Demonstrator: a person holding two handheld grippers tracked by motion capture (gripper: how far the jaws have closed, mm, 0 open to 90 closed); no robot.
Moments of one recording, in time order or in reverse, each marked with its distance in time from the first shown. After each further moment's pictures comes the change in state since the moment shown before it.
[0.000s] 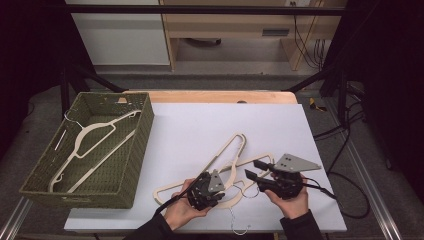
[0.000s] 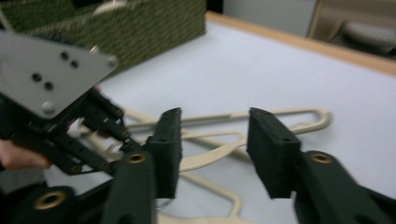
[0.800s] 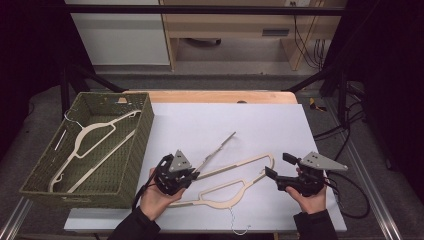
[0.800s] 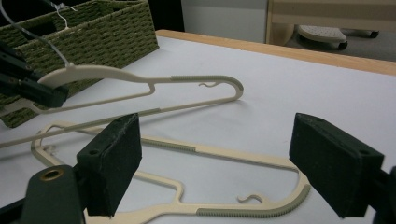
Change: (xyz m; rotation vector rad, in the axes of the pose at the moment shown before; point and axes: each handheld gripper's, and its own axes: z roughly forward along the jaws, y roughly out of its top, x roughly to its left) left arm 0.050 -0.022 -0.069 -0.138 0.123 -0.235; right arm -0.041 -0.021 -0.024 -0.051 -0.113 0.121
